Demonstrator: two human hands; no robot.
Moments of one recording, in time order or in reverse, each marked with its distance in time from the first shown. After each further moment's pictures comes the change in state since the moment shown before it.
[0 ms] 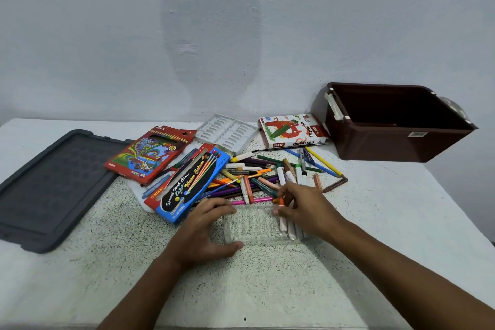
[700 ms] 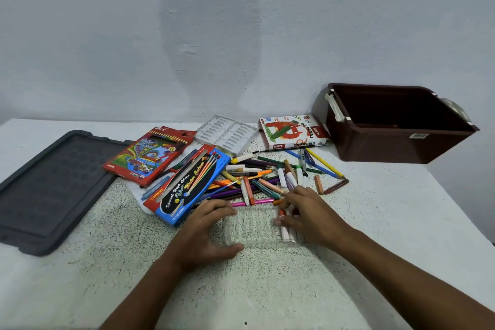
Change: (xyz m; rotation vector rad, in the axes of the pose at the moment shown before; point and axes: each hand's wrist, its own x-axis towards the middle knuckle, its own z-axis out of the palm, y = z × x) left_hand 0.000 0.000 0.000 -0.004 0.003 0.003; right_hand 0.000 0.019 0.007 -0.175 -0.023 -0.125
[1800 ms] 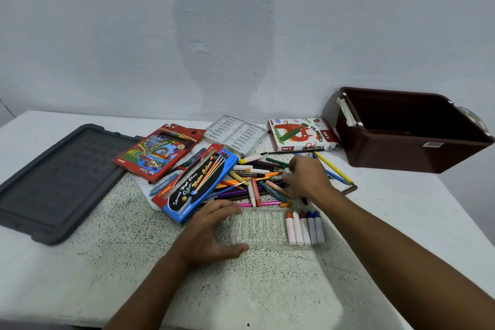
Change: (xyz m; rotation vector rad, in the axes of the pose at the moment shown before) left_hand -0.001 0.002 -0.001 -0.029 0.007 -0.068; right_hand 0.084 -0.010 -0.019 -0.085 0.172 0.347
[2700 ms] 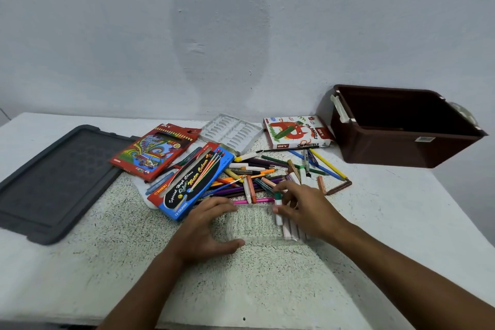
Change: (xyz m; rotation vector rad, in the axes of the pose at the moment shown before) left_hand 0.001 0.002 0.000 0.009 0.007 0.012; right_hand -0.075 0.023 -0.001 0.212 -0.167 -0.308
